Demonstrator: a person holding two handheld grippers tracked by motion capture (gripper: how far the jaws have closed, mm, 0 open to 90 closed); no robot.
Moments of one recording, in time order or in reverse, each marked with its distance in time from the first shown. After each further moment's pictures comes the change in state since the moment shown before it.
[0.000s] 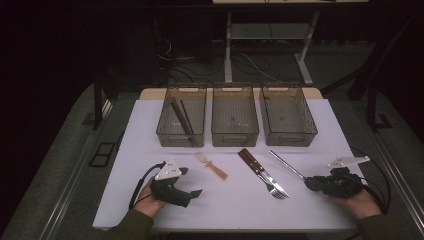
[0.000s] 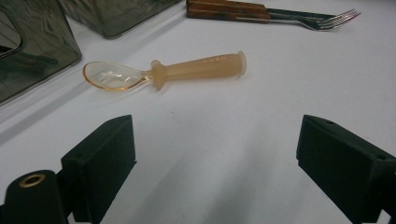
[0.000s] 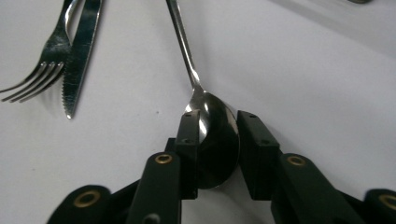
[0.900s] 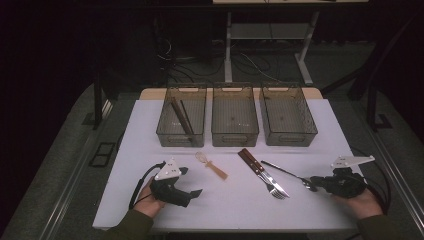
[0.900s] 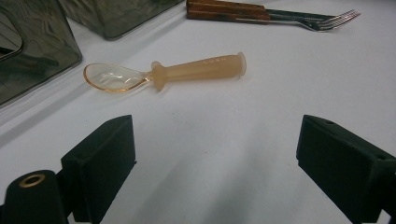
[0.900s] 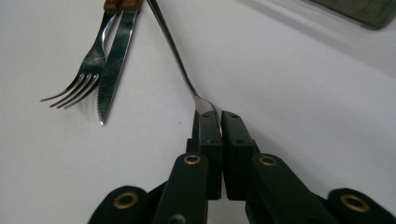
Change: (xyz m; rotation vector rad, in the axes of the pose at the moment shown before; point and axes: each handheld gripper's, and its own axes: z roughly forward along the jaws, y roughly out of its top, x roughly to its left) left arm 0.000 0.000 0.000 -0.002 0.000 0.005; right arm 0.001 0.003 -0.010 -0.049 0.063 -0.029
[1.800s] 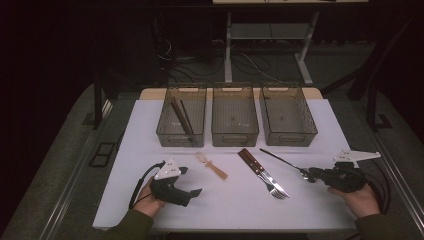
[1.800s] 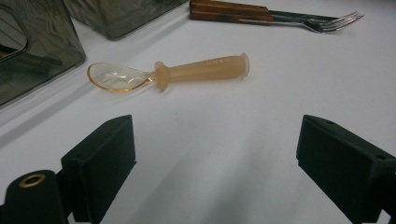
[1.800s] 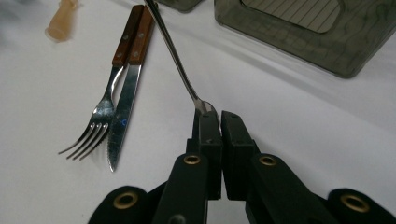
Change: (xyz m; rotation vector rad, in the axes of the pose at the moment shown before) left arm 0.002 0.000 0.000 -0.006 0.008 -0.005; right arm 0.004 0.016 -0.008 -0.119 -0.019 0.010
